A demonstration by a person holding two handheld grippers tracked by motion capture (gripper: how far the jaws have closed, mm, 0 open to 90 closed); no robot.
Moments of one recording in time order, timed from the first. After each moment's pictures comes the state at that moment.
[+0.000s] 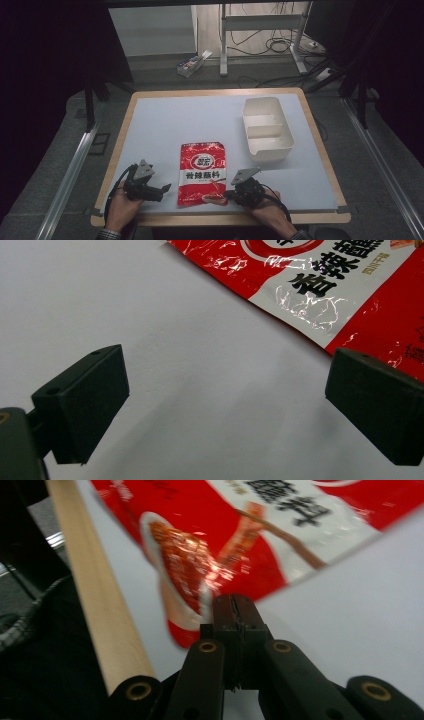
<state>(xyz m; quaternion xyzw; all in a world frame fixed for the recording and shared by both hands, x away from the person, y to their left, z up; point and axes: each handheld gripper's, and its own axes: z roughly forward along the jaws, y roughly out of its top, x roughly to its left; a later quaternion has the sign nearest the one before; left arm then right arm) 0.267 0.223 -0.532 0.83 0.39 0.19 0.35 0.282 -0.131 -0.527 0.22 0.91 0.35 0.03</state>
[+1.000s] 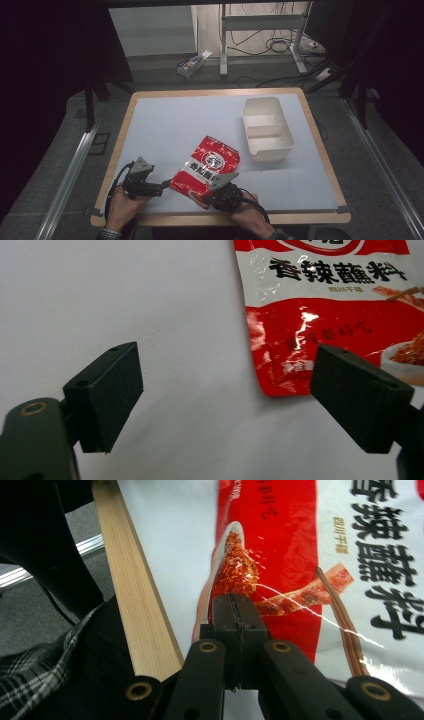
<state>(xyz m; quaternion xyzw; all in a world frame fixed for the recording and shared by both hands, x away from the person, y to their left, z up) 0.271 0.224 -0.526 0.80 0.44 0.15 0.38 0.268 -0.075 -0.531 0.18 0.91 0.38 0.01</state>
